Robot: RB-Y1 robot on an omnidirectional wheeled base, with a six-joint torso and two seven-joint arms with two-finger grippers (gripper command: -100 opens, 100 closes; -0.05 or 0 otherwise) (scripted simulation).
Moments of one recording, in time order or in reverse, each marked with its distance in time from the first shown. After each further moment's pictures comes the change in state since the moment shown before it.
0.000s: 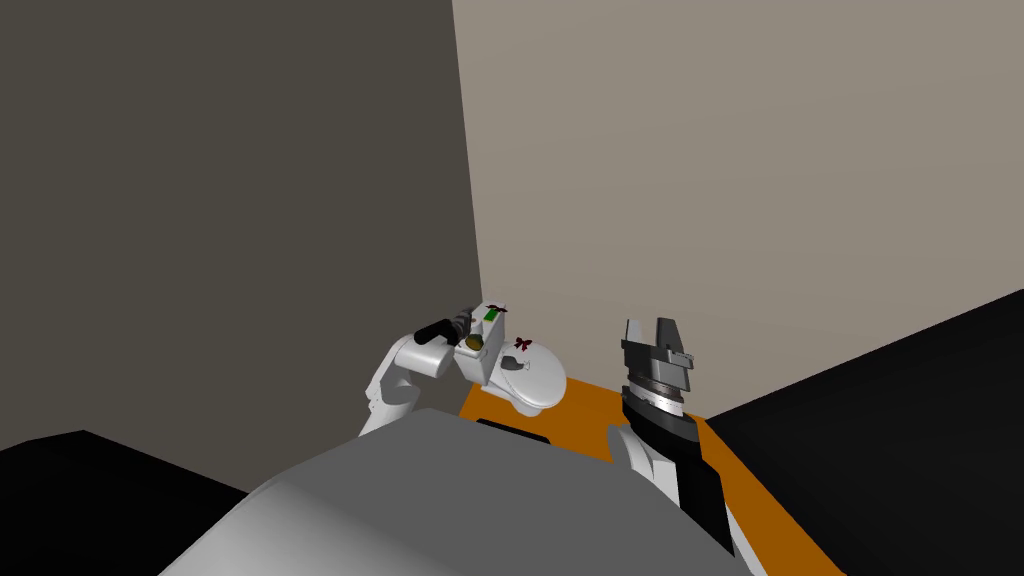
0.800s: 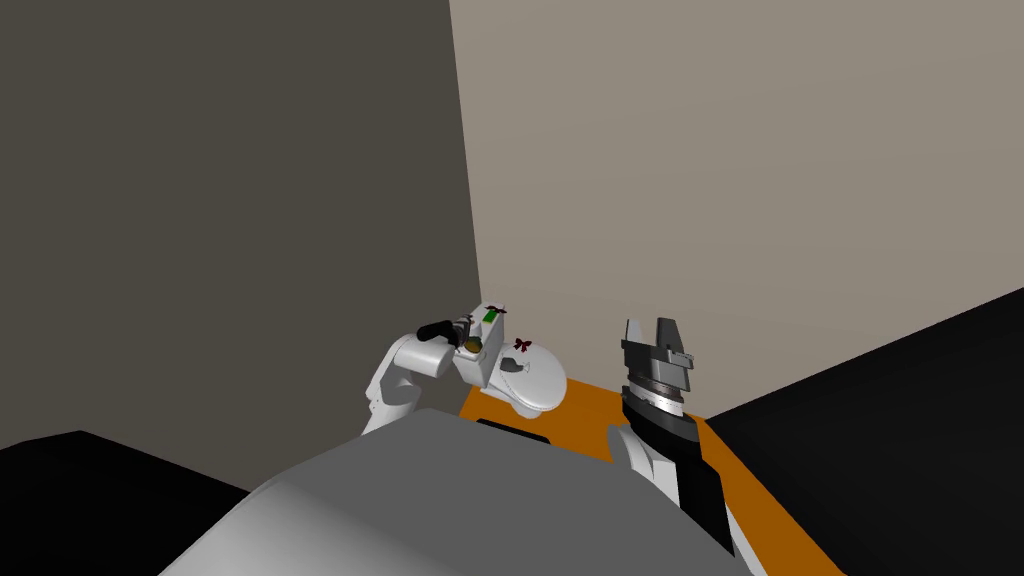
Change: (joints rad) left arm -0.010 -0.024 -0.003 -0.022 -0.002 0.184 0.005; right arm 0.000 0.000 0.000 0.000 0.000 0.000 0.000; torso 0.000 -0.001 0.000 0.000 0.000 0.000
